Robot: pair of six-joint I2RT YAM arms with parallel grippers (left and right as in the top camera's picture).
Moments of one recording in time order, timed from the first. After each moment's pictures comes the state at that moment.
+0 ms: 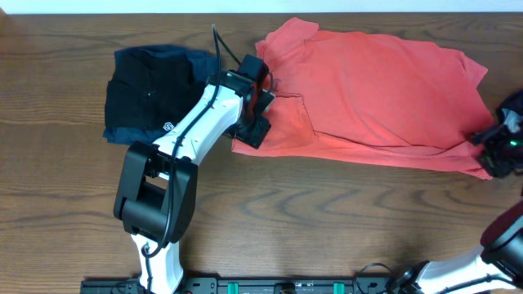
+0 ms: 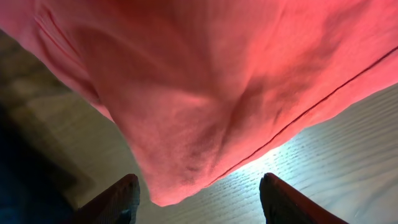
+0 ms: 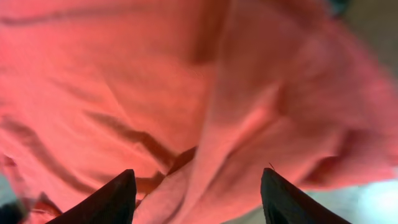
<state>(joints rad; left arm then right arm) -0.43 2.00 1.52 -1.01 0.07 0.09 -0.71 1.82 1.20 -0.71 -0.44 0.31</state>
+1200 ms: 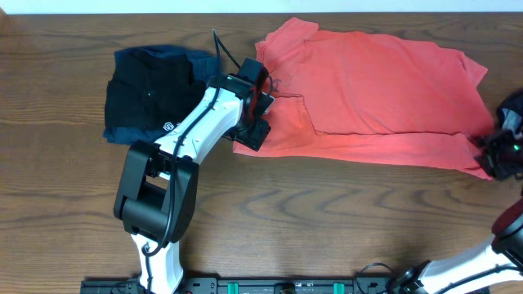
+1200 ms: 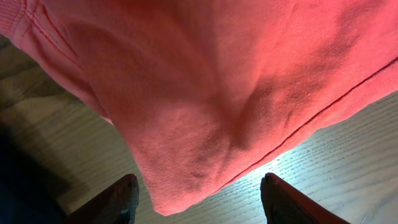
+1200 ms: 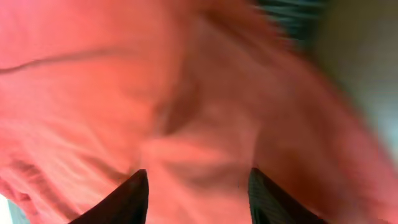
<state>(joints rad) -0.43 2.00 1.50 -0.98 0.07 0.09 -0.81 1.91 1.19 -0.60 -0.49 0.39</state>
